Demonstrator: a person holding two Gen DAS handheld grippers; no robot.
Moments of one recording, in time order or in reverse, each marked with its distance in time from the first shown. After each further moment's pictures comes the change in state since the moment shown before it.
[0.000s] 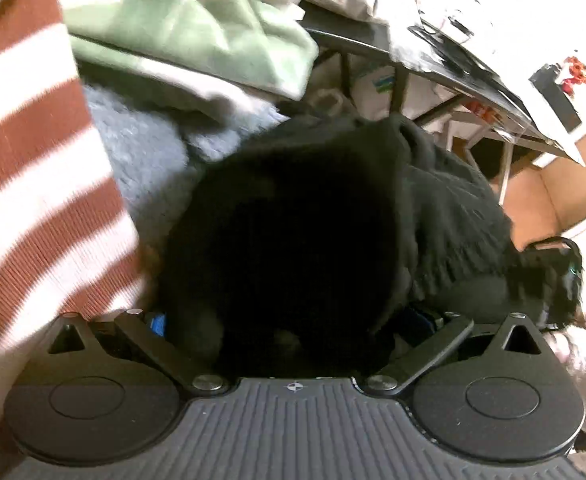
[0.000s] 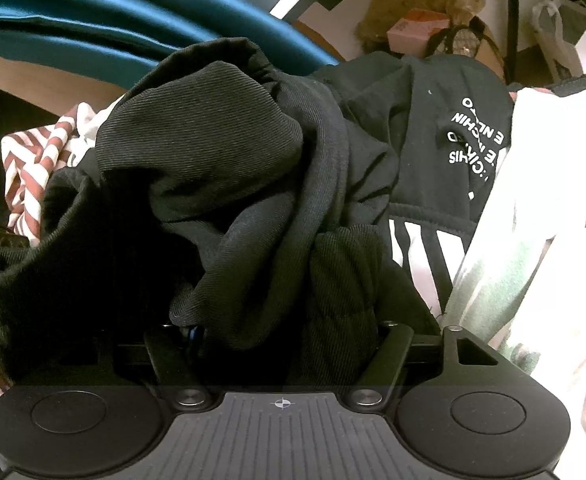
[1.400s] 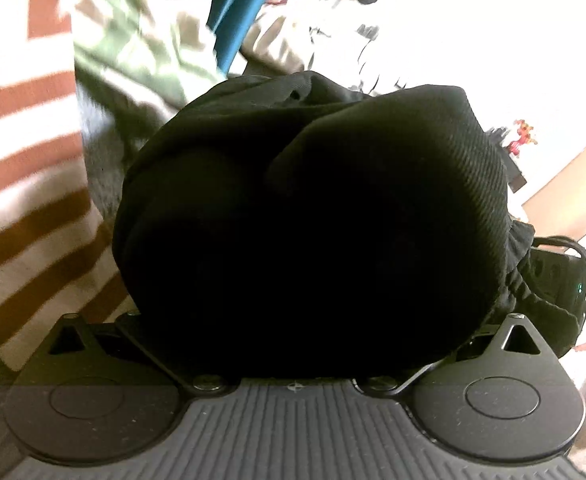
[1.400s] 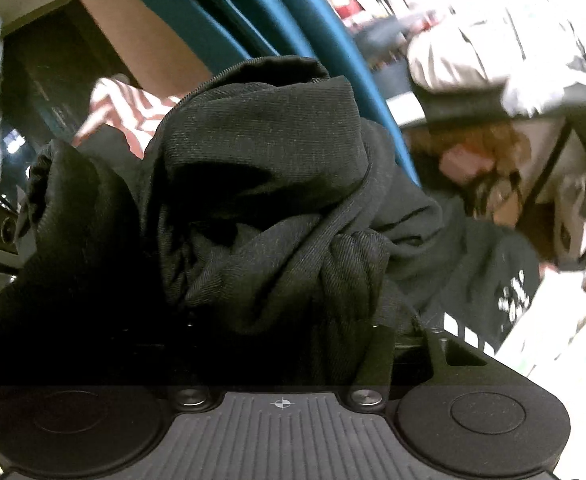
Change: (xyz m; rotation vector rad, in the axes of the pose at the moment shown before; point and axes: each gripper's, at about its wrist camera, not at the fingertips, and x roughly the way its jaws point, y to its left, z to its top) left arm -0.061 -0.032 -0.051 -0.068 -0.262 -0.151; right arm -0.040 0.172 0.002 -0.400 -0.154 -0.157
